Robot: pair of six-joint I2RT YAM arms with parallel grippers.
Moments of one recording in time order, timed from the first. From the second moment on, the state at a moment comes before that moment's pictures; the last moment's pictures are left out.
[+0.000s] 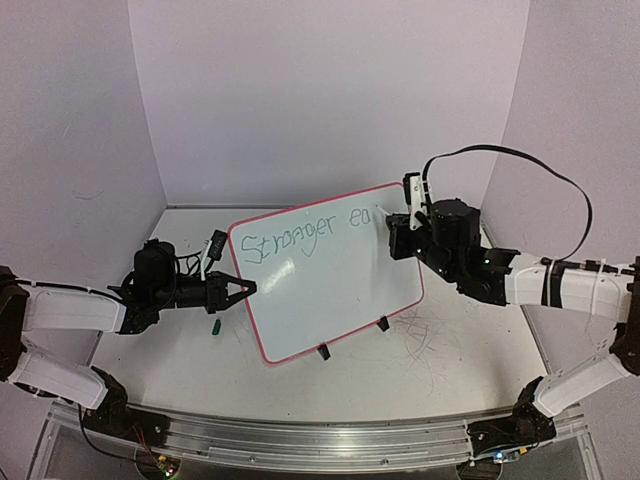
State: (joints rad) left arm -0.54 1.26 0.46 0.52 0.66 -0.41; right arm 0.79 1.37 0.92 0.23 0.39 0.17
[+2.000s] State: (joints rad) left arm -0.54 1.25 0.46 0.52 0.66 -0.41; right arm 0.75 1.48 0.93 0.22 0.34 0.20
